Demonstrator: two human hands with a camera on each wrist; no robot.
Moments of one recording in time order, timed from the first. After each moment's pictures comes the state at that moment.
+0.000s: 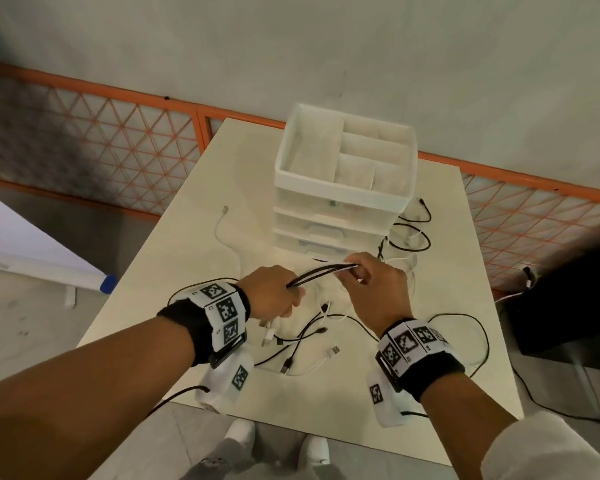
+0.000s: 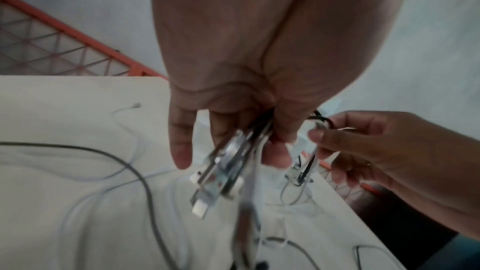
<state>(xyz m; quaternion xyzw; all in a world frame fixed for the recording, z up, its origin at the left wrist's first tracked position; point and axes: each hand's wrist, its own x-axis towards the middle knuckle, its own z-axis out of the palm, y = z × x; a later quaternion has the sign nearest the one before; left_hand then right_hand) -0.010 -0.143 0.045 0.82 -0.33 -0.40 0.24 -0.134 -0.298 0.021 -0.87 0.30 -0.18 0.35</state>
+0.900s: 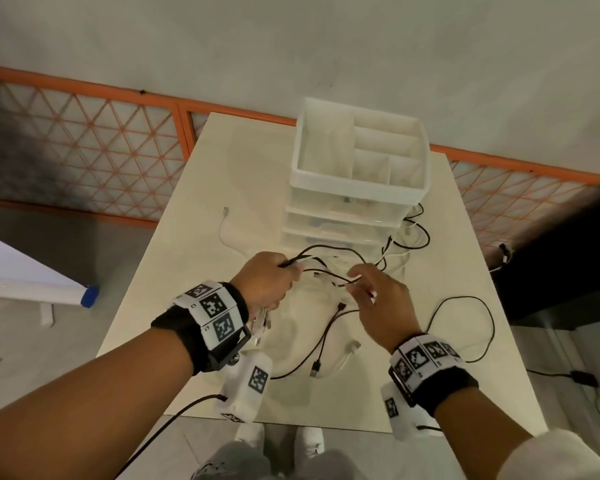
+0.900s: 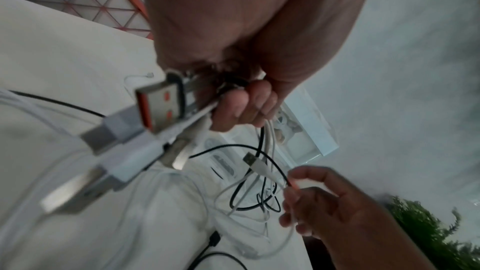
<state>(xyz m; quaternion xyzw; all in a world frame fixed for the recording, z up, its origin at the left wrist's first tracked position) 0.027 -0.112 0.045 0.75 -0.16 -0.44 0.46 -0.133 -0.257 0.001 -0.89 0.32 -0.14 0.29</state>
